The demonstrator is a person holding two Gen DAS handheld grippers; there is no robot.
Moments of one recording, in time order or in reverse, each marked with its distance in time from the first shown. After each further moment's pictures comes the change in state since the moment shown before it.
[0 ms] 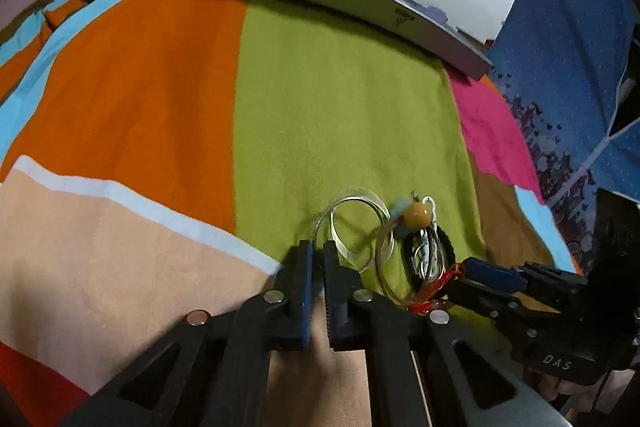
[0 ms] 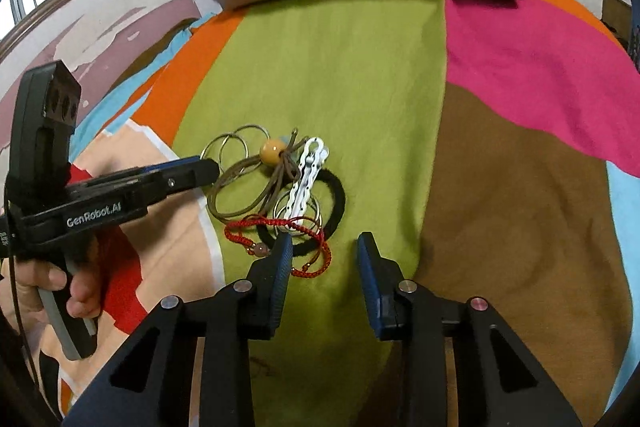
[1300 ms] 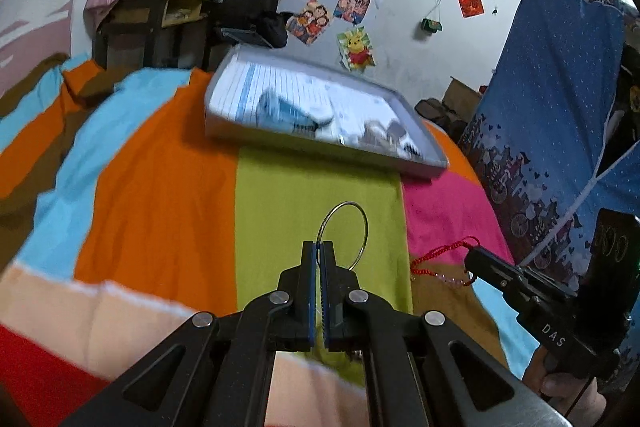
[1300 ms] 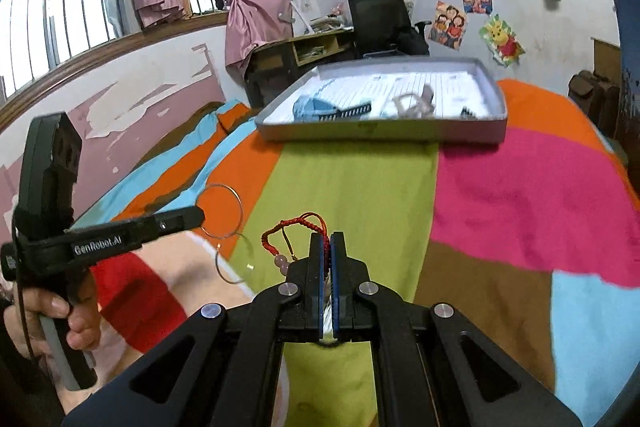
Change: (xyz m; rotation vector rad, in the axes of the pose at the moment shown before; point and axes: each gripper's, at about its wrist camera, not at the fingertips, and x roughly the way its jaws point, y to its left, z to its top) left arm -0.100 -0.040 0.083 0.017 -0.174 0.050; right arm -0.105 0.000 0.060 0.001 -0.331 0.044
